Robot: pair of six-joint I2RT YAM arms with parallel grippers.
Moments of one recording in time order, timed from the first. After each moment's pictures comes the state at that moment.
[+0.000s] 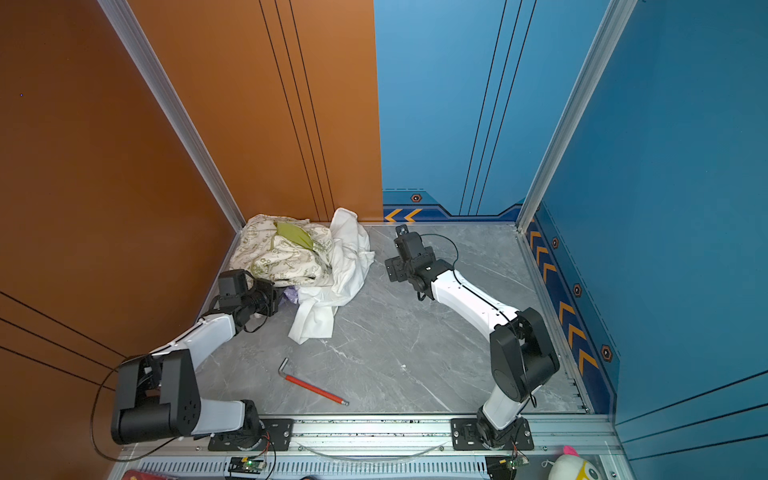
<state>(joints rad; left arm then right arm) 0.13 1.35 0.69 -0.01 0.39 -1.35 0.54 1.66 1.31 -0.37 0.29 0.08</state>
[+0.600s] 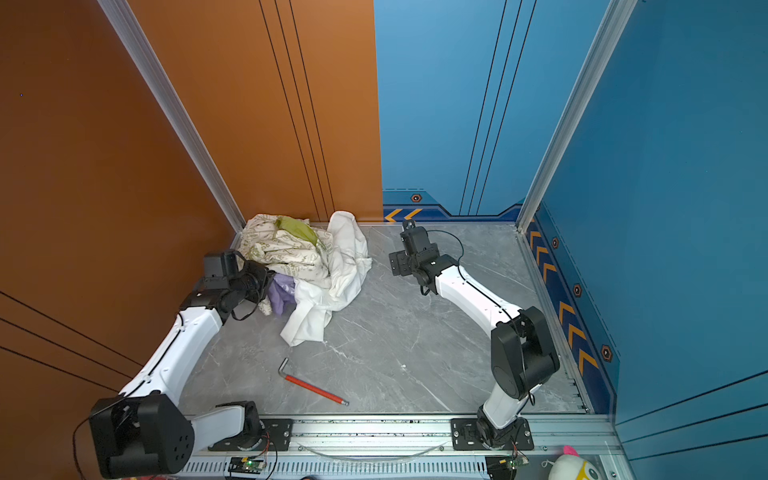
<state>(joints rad) 0.07 1.21 0.98 -0.42 0.23 -1.18 0.49 1.67 1.34 -0.37 0.25 0.14</state>
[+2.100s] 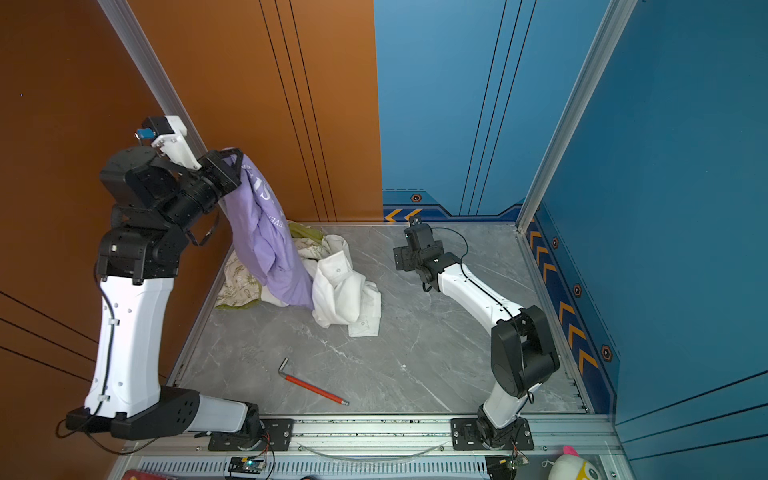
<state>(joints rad) -0.14 1.44 2.14 -0.64 0.10 -0.56 0.47 1.68 1.35 -0.36 0.28 0.15</state>
